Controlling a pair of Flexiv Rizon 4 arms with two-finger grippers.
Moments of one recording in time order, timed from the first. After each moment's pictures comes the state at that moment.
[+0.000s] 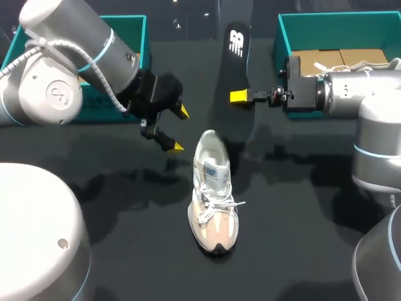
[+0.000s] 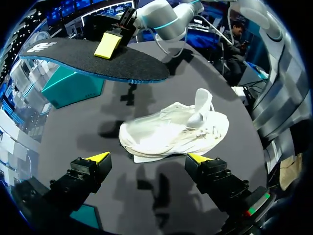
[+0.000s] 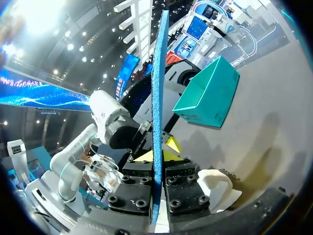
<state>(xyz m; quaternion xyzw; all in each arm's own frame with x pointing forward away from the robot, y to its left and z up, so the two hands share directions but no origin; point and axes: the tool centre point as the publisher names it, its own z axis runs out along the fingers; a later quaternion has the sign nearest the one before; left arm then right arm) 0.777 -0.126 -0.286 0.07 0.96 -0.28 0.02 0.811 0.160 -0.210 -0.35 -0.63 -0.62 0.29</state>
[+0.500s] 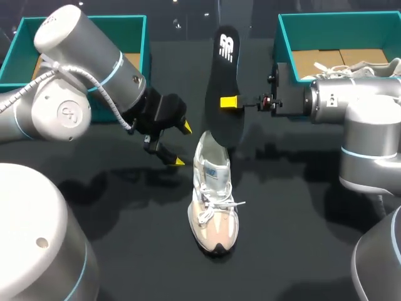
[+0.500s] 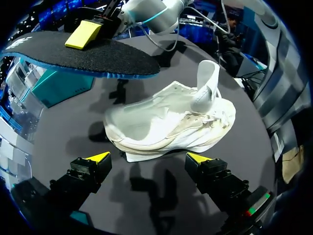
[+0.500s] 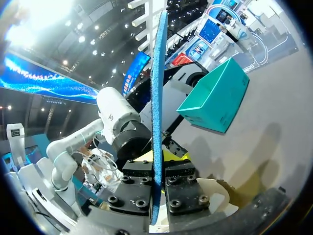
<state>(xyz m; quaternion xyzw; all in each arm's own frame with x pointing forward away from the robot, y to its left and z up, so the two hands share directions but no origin) 0.773 -0.129 -0.334 0.09 0.96 -0.28 0.01 0.816 0.180 -0.230 -0.31 -0.64 -0.65 0.28</state>
